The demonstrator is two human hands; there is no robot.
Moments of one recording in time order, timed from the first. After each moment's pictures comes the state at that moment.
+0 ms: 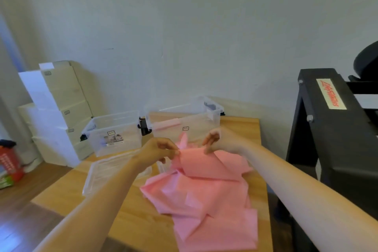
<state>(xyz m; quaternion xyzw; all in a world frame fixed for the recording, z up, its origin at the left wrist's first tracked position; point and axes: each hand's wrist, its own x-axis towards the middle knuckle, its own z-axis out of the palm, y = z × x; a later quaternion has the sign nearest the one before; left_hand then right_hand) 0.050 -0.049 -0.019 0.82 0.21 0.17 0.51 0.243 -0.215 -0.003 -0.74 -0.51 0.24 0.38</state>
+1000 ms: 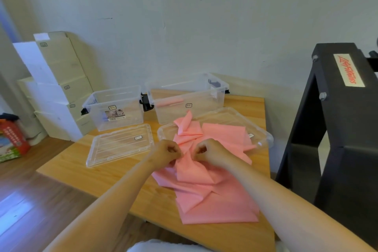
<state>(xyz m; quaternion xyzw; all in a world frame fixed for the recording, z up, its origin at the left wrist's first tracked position) 0.045 -0.062 -0.093 0.86 0.29 0.12 0.40 0.193 -0.192 -0.100 -0.75 -0.50 0.23 0.36</state>
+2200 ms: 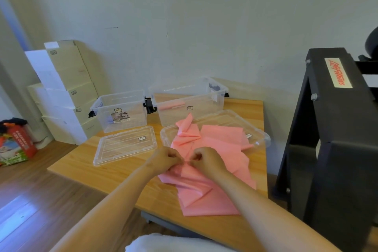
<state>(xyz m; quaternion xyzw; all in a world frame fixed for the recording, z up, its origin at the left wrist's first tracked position) 0.024 -0.089 -0.089 0.84 0.31 0.09 0.43 0.154 -0.202 -0.118 -0.78 -0.47 0.13 0.38</state>
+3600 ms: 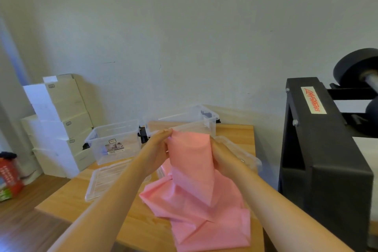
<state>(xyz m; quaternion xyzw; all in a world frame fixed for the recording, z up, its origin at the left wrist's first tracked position) 0.051 -0.089 0.012 0.63 0.13 0.22 0.73 0.195 -0.224 -0.019 -0.61 -0.29 0.37 0.64</state>
